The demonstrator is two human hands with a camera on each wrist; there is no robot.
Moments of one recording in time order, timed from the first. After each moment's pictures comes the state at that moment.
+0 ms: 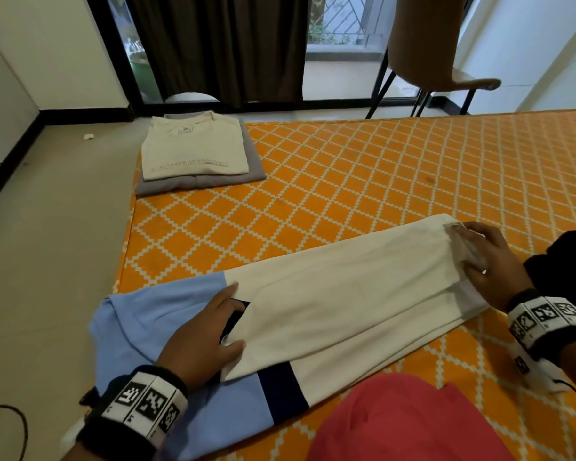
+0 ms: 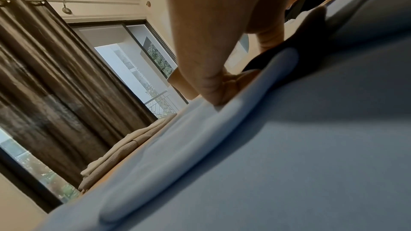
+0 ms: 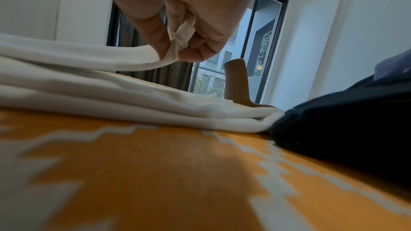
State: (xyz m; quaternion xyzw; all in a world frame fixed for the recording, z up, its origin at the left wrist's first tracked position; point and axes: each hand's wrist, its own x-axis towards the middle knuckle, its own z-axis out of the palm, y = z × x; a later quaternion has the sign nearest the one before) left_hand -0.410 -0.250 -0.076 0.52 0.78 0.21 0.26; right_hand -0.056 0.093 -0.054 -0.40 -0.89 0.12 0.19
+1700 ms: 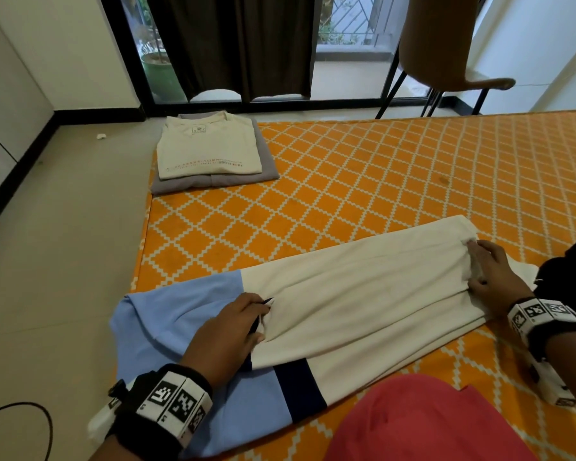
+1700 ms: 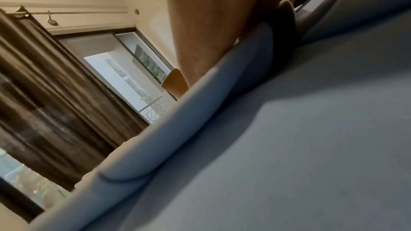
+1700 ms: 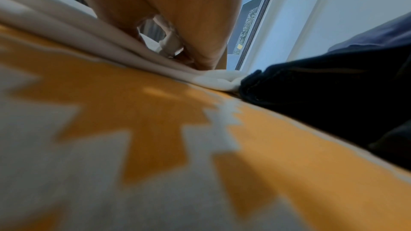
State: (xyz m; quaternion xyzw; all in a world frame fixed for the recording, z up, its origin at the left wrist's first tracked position) left_hand -0.404 -0.244 -0.086 0.58 0.77 0.19 0.20; right_hand -0.056 0.114 -0.097 -0.52 -0.84 0.16 0.07
